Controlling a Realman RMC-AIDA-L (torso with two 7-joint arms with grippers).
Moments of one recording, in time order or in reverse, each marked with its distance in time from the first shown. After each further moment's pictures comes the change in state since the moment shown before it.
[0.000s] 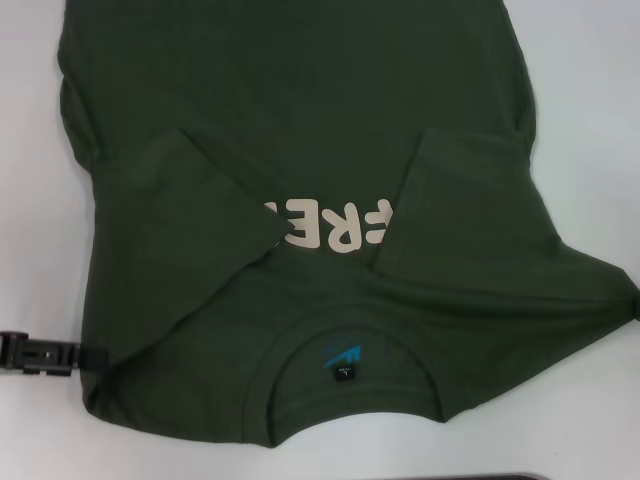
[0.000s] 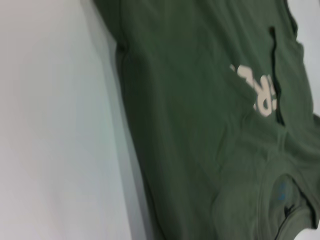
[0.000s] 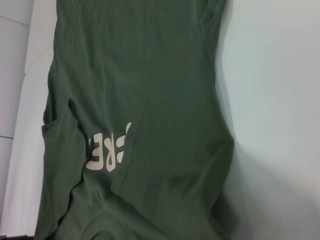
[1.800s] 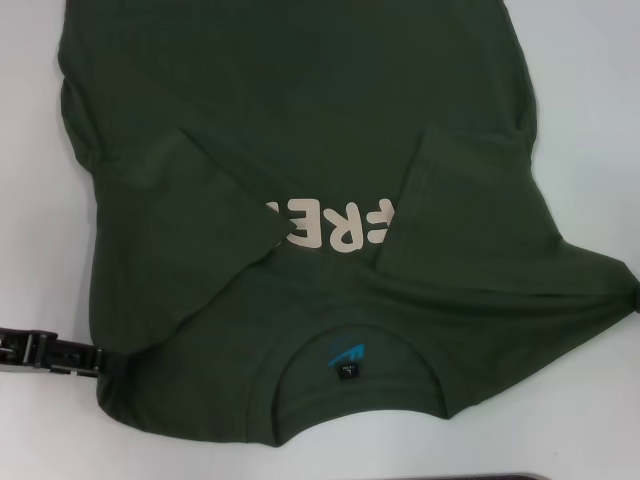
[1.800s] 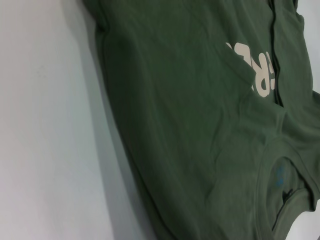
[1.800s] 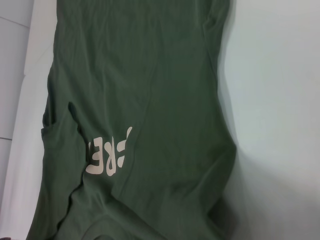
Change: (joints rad) left arm -0.051 -0.002 0.034 -0.068 0.029 -0.031 0.000; right arm 0.013 -0.004 0.001 -0.001 -0.001 0.006 0.002
